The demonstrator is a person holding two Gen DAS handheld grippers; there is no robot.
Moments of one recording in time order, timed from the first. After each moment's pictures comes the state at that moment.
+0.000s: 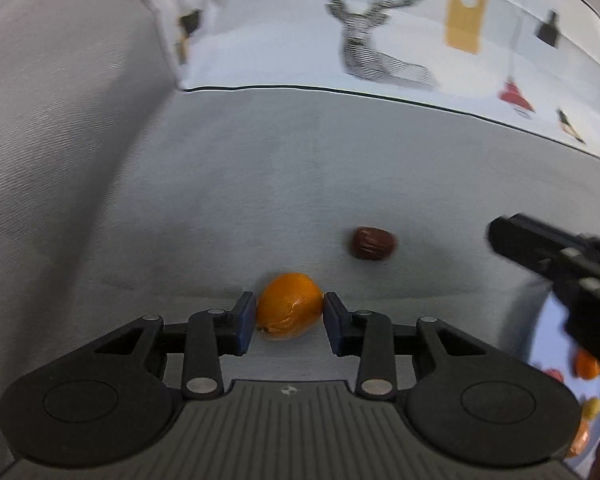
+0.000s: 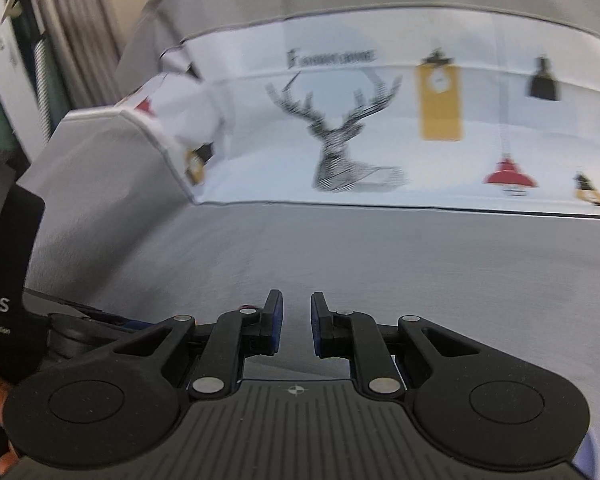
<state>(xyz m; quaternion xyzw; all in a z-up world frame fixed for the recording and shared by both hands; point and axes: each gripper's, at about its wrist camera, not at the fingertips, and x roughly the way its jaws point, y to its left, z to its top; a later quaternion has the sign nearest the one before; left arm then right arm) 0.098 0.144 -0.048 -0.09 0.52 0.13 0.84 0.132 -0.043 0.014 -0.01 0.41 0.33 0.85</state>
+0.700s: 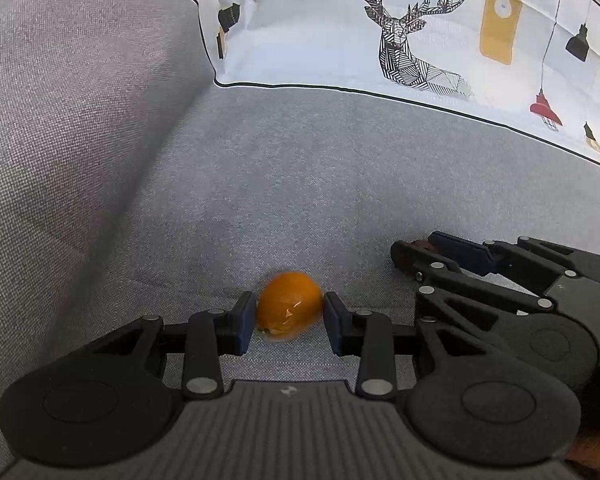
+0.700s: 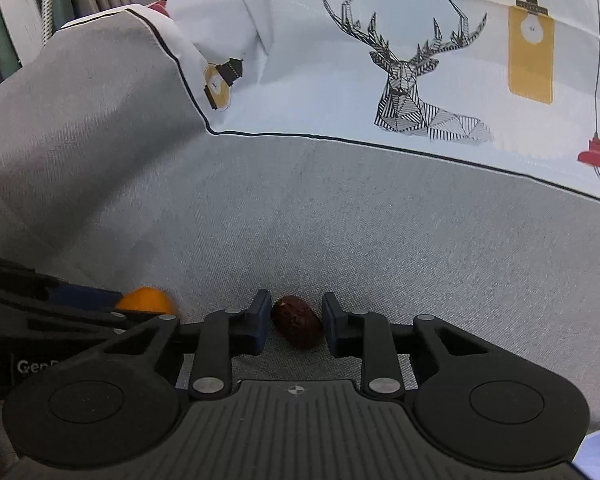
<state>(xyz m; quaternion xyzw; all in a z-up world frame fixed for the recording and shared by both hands) 0.097 0.155 -0.048 -0.09 0.53 0.16 0.83 0.148 0.024 -0.045 -0.06 0.45 0.36 0.82</state>
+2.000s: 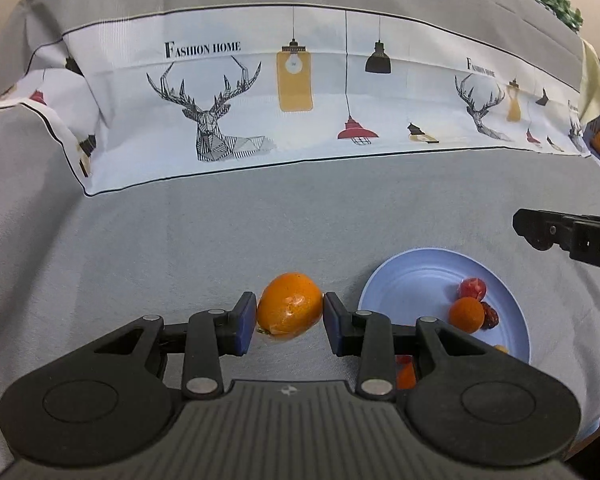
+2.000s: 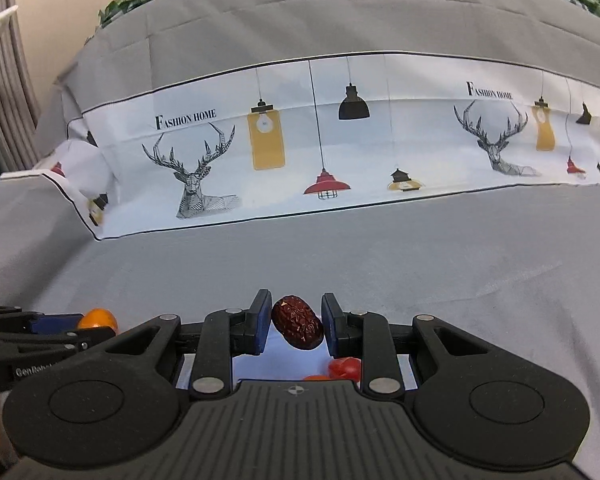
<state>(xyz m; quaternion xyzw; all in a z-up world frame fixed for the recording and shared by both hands) 0.027 0.021 0.000 -0.01 0.39 0.01 0.92 0.071 -0.218 0.068 0.01 0.36 0.17 0.92</state>
